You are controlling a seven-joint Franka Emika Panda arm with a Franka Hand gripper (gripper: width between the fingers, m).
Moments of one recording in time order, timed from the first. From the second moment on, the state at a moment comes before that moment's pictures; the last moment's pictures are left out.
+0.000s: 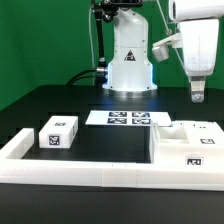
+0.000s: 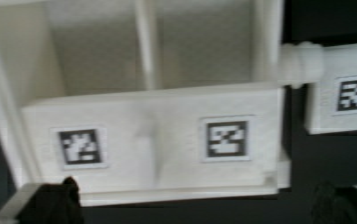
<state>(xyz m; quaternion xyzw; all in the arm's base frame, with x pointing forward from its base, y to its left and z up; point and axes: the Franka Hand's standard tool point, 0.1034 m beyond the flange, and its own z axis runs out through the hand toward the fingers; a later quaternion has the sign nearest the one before) 0.541 0.110 0.109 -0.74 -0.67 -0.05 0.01</state>
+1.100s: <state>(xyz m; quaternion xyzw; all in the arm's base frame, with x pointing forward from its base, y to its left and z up) 0.457 0.125 0.062 -0.73 -0.68 -0.03 0.02</state>
